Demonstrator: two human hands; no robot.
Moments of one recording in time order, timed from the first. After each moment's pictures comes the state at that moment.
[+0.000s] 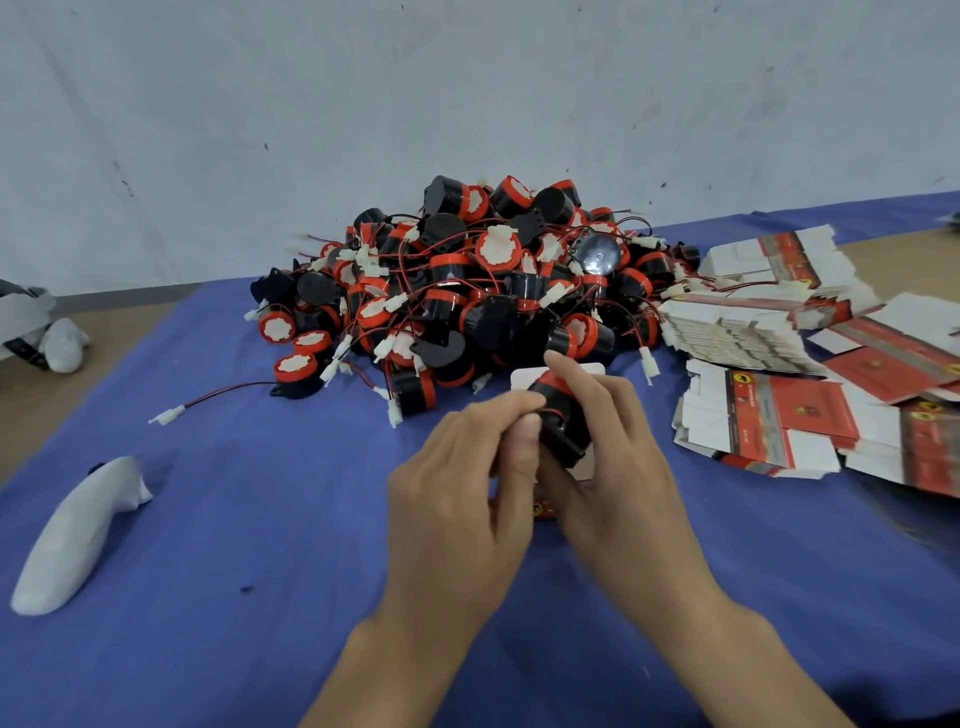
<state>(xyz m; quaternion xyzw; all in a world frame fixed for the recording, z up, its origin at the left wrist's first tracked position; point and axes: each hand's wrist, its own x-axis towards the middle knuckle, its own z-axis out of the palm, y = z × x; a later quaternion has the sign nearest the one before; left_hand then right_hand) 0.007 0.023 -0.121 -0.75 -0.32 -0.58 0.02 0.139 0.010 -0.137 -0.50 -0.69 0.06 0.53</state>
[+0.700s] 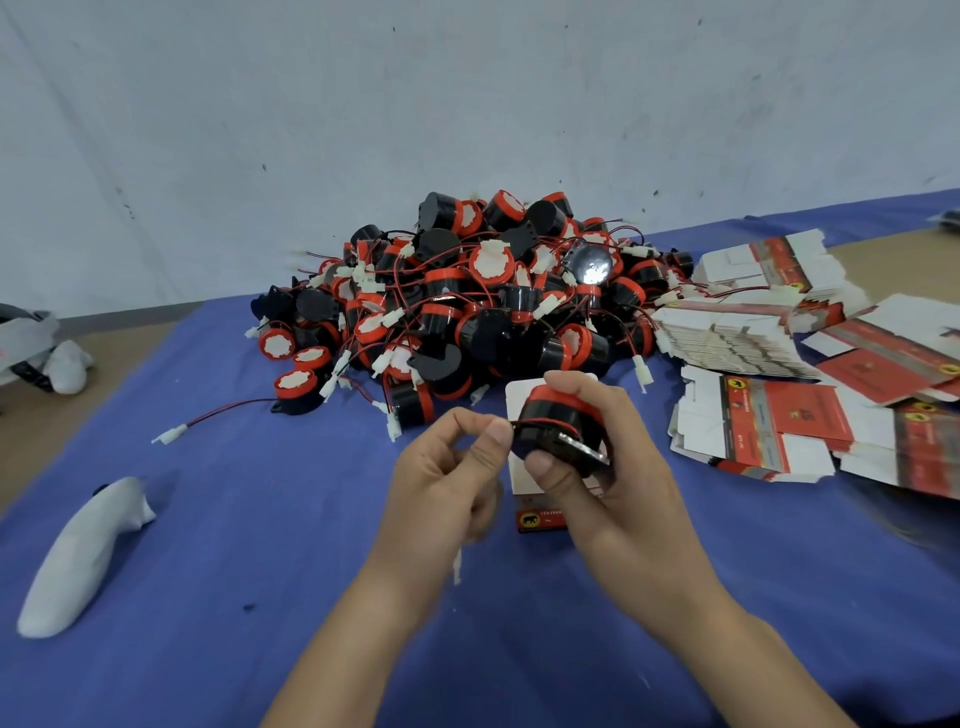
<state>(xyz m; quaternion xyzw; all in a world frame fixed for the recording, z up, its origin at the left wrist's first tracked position) -0.007 0.036 -0.112 -0.58 -0.33 -0.50 -0.55 0.145 0.003 -0.129 -0.40 -0.65 0.22 0.61</state>
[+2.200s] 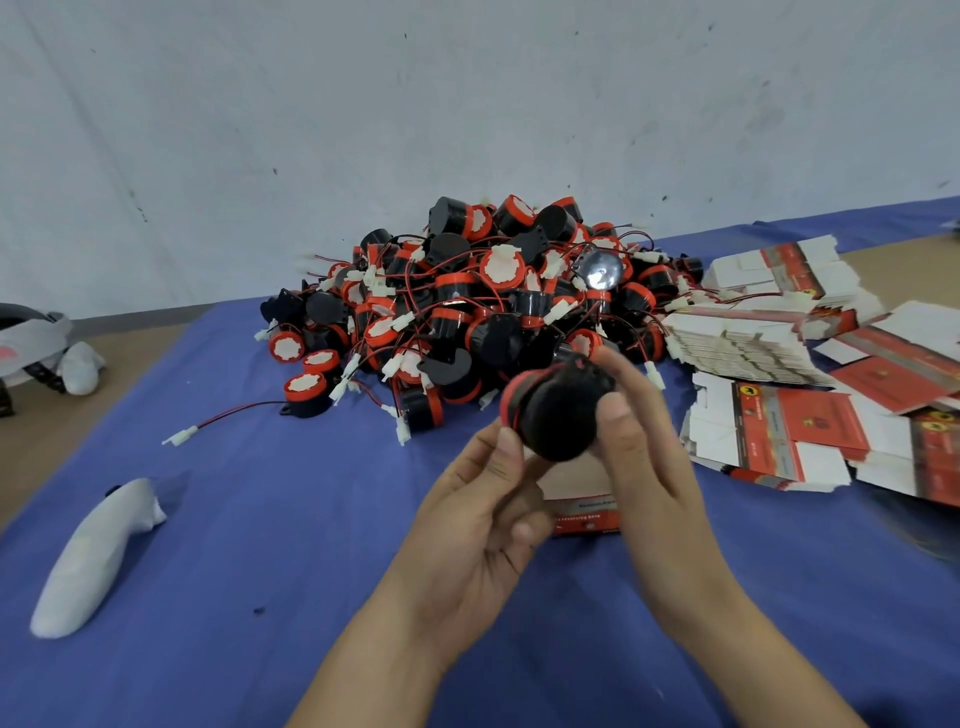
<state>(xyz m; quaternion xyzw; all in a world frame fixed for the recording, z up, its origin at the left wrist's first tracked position) 0.003 0.028 -0.113 -0.37 -0.18 -0.47 -0.78 0.137 0.005 -0.118 -0.37 -0.52 0.33 0.69</state>
